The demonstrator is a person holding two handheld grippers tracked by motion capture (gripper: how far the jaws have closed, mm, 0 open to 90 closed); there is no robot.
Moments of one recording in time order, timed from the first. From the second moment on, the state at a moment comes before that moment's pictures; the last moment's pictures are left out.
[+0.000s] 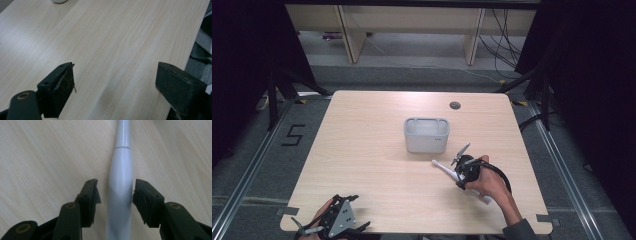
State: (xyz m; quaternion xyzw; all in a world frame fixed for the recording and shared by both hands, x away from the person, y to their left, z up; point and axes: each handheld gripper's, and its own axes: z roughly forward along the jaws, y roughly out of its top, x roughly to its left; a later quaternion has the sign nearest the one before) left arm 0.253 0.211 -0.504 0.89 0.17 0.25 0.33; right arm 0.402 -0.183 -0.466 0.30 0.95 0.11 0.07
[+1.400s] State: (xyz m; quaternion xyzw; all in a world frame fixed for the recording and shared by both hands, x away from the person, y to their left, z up) left arm 0.253 0.211 -0.506 0.89 0.18 0.26 0.33; right arm 0.425 -0.172 -0.474 0.27 0.96 0.03 0.01
